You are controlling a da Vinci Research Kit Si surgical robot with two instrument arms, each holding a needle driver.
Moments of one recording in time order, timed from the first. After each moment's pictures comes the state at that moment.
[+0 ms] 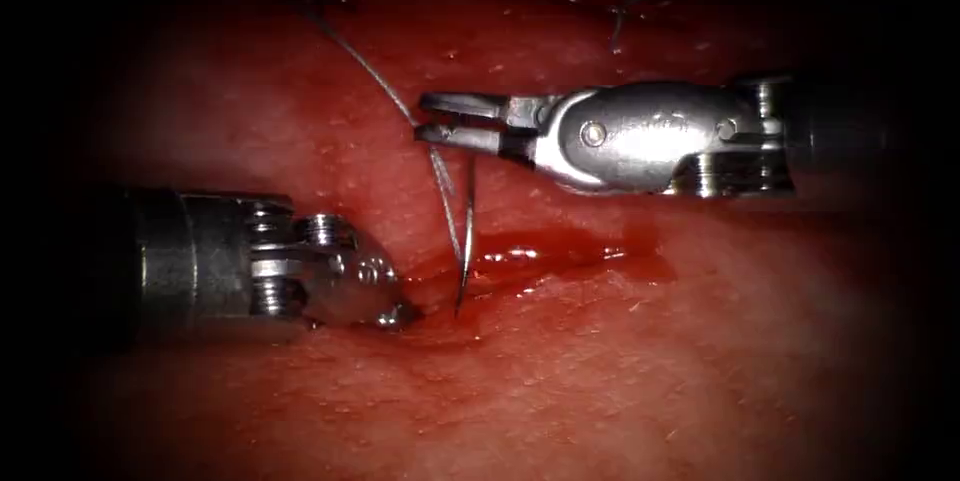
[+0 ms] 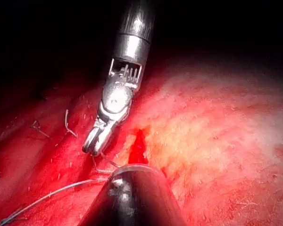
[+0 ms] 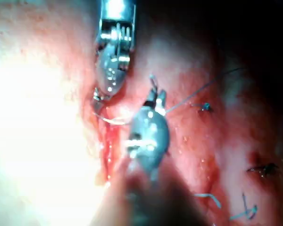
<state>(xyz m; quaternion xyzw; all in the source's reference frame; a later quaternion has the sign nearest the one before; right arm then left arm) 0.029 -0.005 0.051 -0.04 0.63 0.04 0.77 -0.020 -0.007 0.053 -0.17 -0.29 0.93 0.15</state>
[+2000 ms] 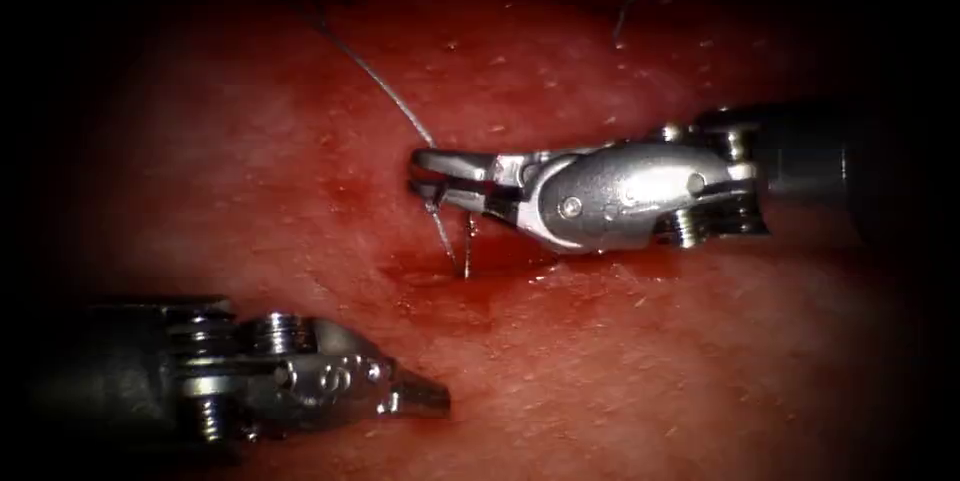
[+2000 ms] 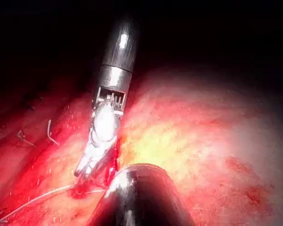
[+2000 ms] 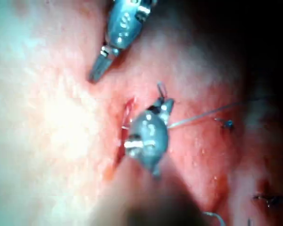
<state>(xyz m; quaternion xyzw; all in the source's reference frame) 0.029 -0.009 0.054 -0.07 0.62 0.00 0.78 -0.021 -0.009 0.046 -0.27 -0.19 0.93 0.19</state>
